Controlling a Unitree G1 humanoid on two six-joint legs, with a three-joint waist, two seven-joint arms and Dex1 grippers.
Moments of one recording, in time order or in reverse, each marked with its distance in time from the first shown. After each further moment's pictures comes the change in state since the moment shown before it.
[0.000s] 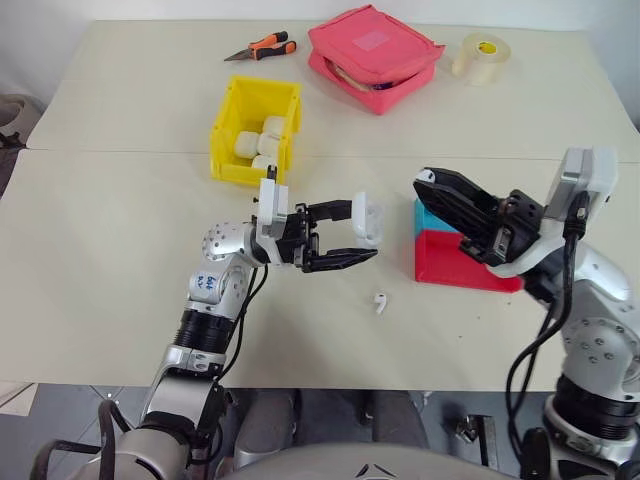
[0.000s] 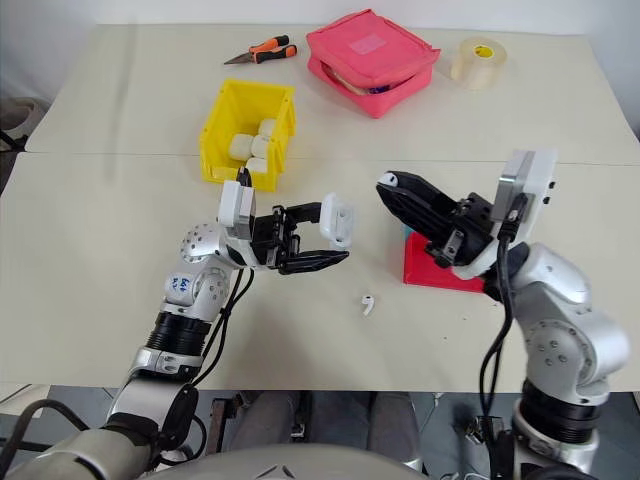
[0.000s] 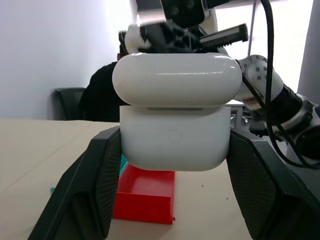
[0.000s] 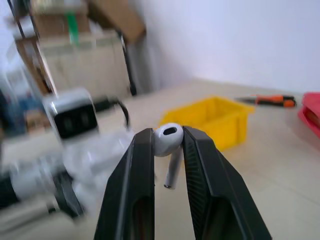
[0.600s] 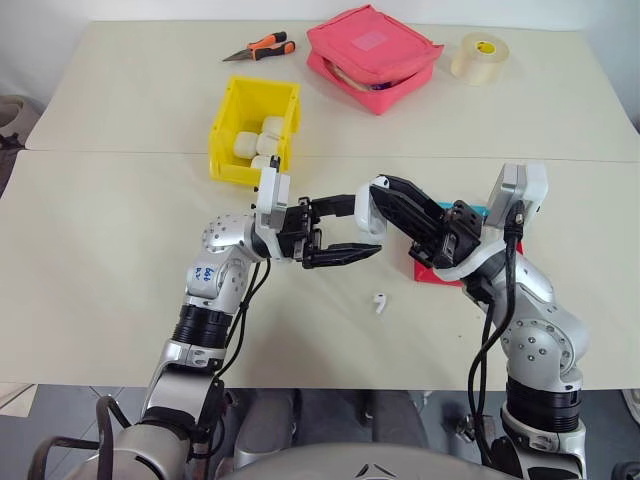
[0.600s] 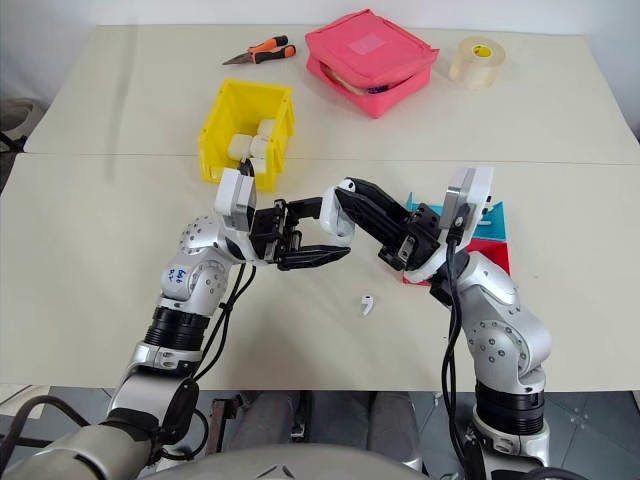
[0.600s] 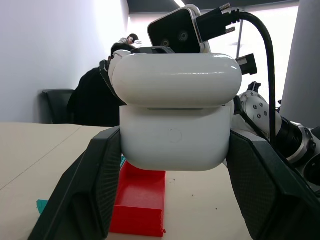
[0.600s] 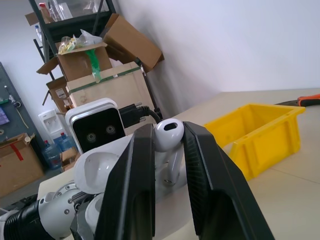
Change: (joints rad) left arm -0.013 0.003 0.012 -0.035 -0.019 0.086 -0.006; right arm 0.023 0.072 0.189 0.105 -0.050 -0.197 -0.001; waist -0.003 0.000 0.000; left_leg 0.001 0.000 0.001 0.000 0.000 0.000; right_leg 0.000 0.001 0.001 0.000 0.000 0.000
